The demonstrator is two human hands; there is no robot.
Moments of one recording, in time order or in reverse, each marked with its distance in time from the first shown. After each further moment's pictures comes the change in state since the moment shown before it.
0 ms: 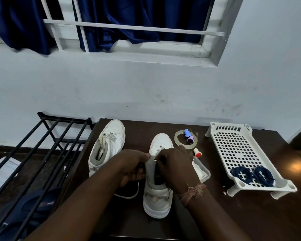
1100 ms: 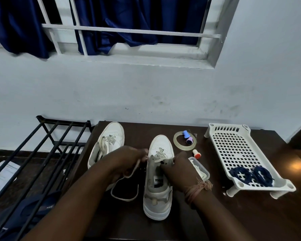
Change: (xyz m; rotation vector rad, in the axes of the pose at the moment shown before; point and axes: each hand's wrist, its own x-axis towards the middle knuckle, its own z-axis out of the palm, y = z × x) left_hand -0.003 0.018 -0.018 0.444 -0.030 0.162; right_hand -0.002 0.011 -0.001 0.458 -0.164 0.502
